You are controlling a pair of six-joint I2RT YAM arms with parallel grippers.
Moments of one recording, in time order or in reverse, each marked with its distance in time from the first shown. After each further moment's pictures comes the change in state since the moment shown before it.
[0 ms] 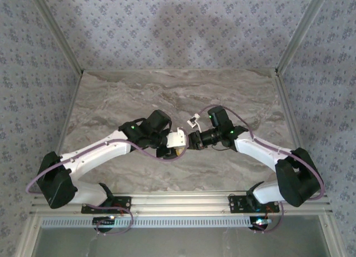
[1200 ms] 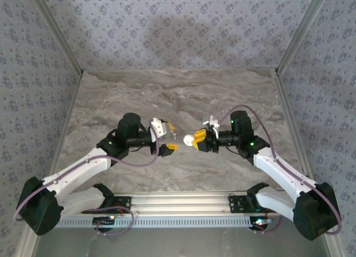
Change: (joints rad) left arm 0.201 -0.283 -0.380 0.668 0.313 -0.269; right arm -0.127 -0.337 -0.158 0.082 0.063 -0.712
